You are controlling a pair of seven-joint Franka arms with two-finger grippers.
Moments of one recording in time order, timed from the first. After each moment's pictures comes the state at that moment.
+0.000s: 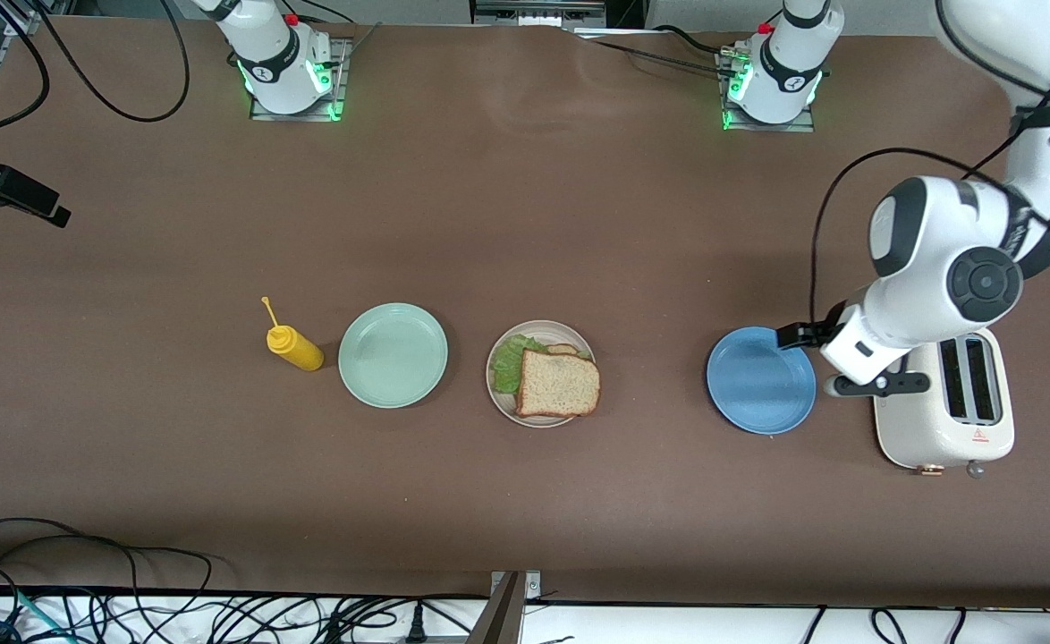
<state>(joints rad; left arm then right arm) -0.09 0.36 -0.01 -1.72 0.03 1.93 -0.17 -0.03 0.03 -0.05 -1.56 0.00 1.55 0.13</state>
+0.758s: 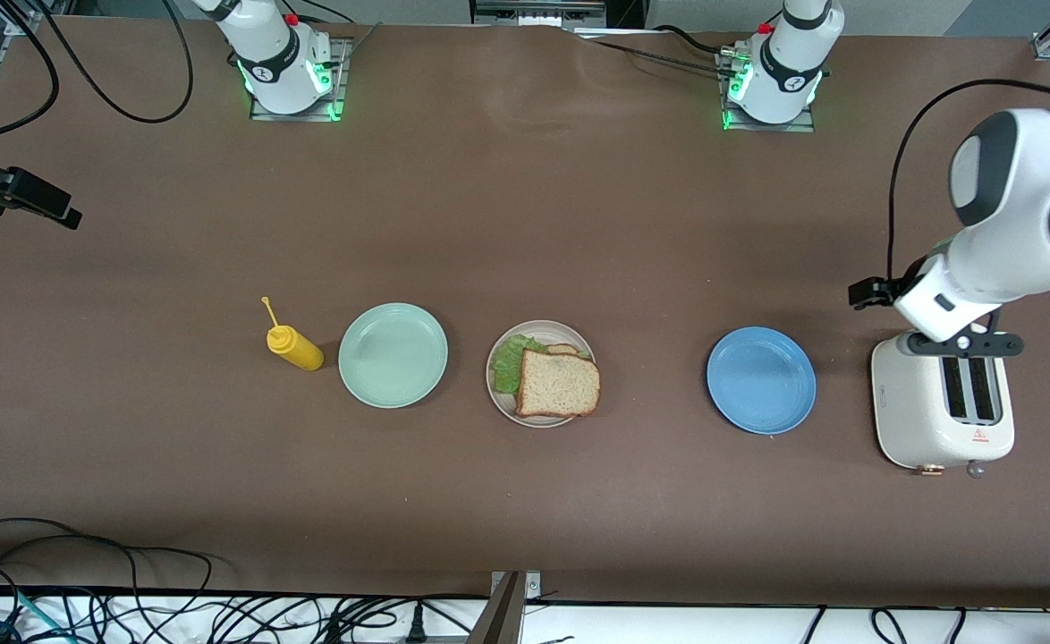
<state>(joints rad) -0.03 0.20 0.01 -1.74 0.08 1.79 -0.03 -0.02 0.03 -0.03 -1.56 0.01 1.55 0.12</state>
